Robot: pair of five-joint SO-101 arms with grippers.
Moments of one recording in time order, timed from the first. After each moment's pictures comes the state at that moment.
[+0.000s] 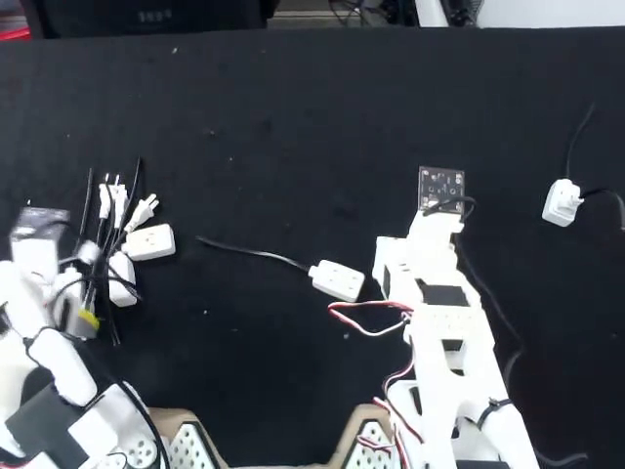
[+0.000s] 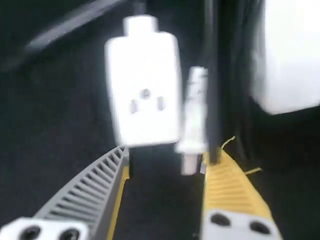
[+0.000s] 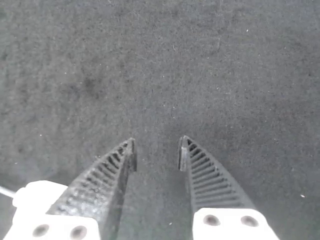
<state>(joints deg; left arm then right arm) -49.3 -18.9 51.7 54.6 -50.0 2.4 -40.1 75.6 24.2 -5.1</state>
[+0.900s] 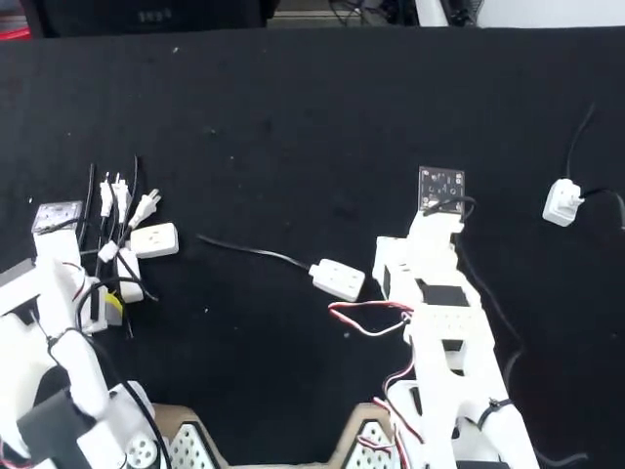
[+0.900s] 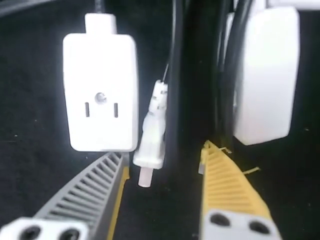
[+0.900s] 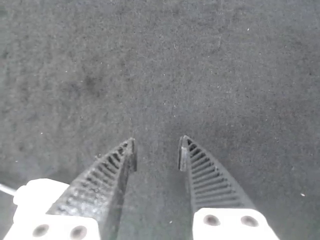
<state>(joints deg) -39.0 -21.8 54.7 54.7 -29.8 2.4 -40.1 75.6 24.2 -5.1</state>
